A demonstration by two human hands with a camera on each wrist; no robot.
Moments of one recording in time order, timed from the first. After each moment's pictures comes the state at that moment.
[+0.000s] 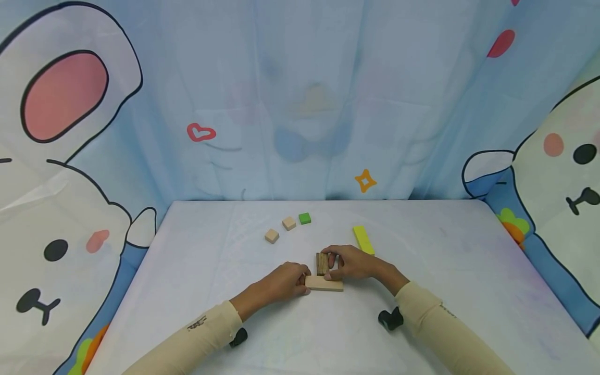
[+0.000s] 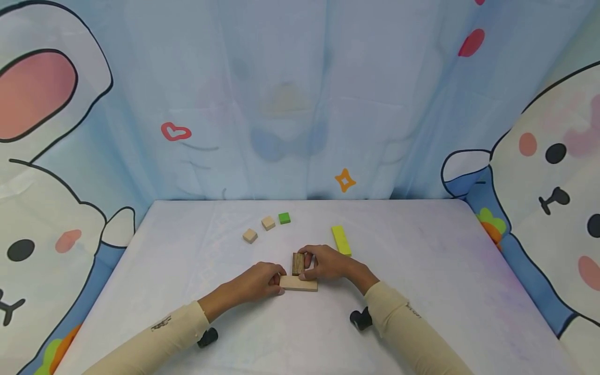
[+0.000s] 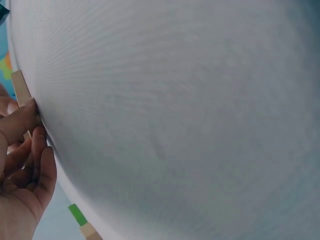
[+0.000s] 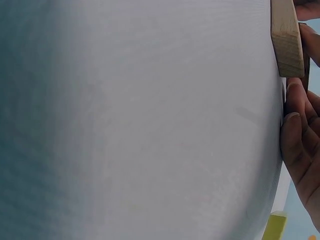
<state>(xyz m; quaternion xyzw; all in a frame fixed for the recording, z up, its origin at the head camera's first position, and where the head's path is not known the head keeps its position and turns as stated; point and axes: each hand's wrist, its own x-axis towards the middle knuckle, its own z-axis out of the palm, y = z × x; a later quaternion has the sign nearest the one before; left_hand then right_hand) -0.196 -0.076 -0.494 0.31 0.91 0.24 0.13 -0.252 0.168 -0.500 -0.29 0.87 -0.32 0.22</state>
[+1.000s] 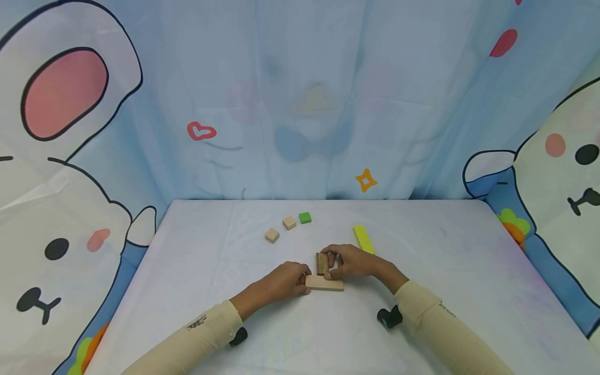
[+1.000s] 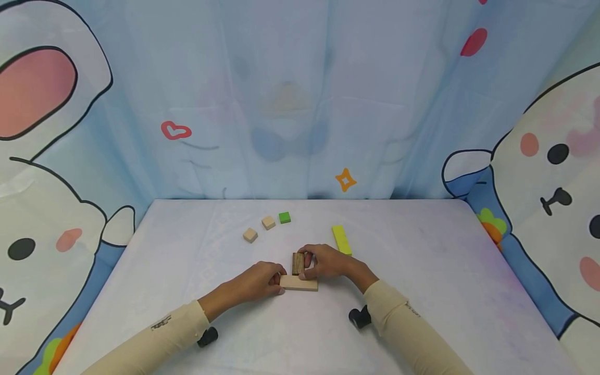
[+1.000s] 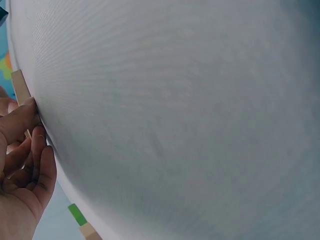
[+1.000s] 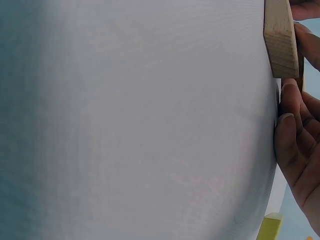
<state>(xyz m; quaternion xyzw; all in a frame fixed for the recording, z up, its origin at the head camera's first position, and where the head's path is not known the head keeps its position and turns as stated) -0.197 -0.076 -0.495 0.31 0.91 0.24 0.13 -0.252 0.163 -0.495 -0.28 0.88 -0.31 0.23</state>
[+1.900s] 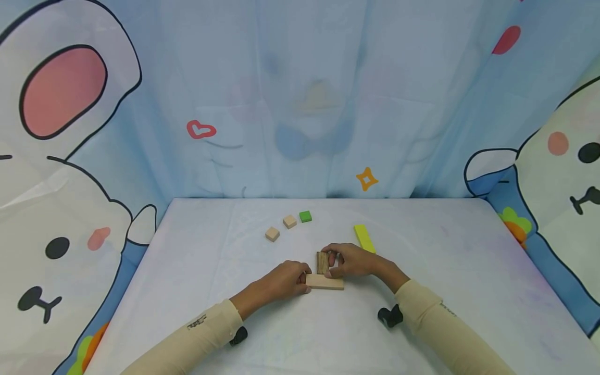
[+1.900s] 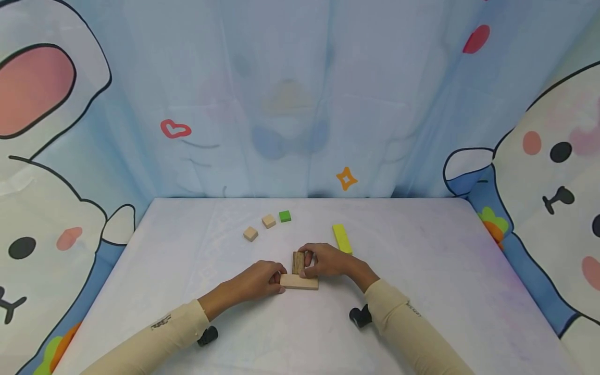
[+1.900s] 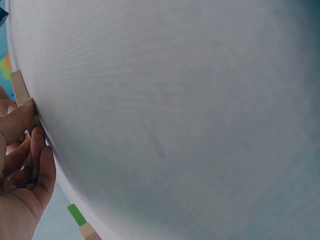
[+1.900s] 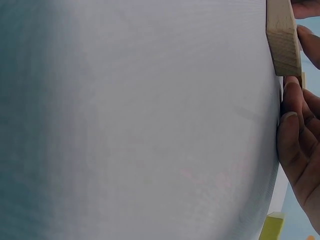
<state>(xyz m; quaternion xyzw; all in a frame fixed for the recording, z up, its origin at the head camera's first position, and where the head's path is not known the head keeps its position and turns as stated) -0.195 -0.076 -0.493 0.31 0.91 0.24 0.12 -0.254 0.164 -0.496 -0.27 0.87 -0.32 0.24</state>
